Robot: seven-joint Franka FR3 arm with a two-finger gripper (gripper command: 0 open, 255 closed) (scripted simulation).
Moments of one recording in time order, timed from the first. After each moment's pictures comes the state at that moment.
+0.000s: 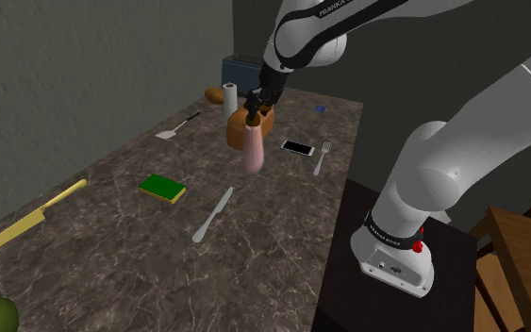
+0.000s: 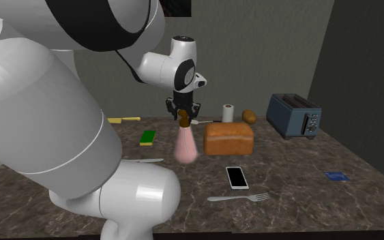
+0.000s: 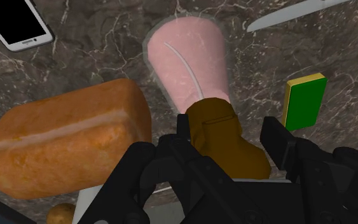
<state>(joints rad) 0.06 -0.44 -0.12 -2.61 0.12 2.47 -0.10</state>
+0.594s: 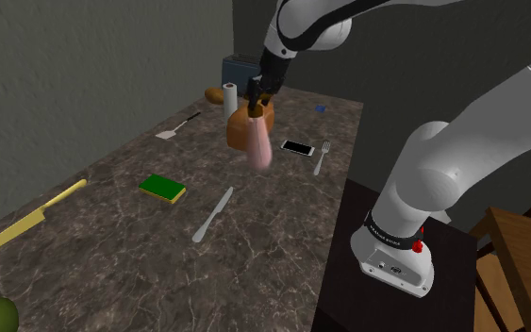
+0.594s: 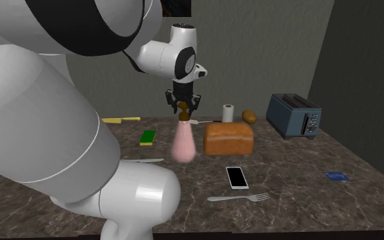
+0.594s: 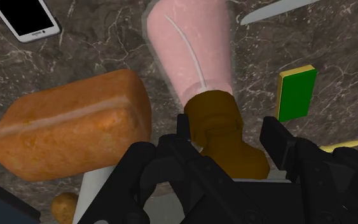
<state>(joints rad) 0.05 -0.48 -0.11 -2.55 0.10 2.37 -0.08</state>
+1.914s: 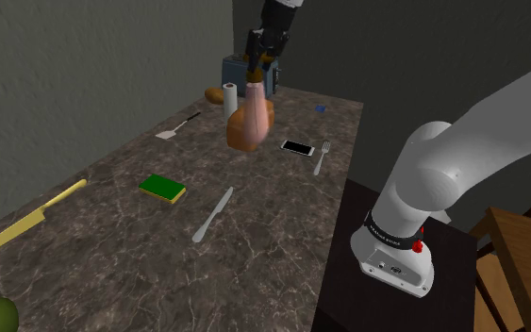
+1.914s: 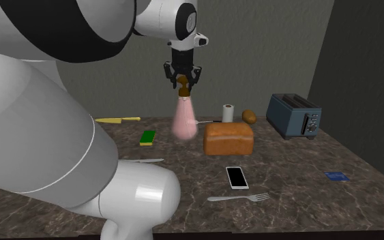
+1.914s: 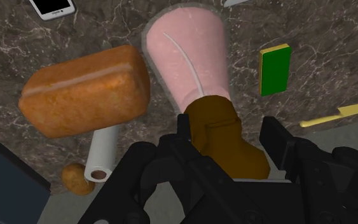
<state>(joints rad) 0.04 -0.53 -0.10 -2.32 0.08 2.08 -0.04</state>
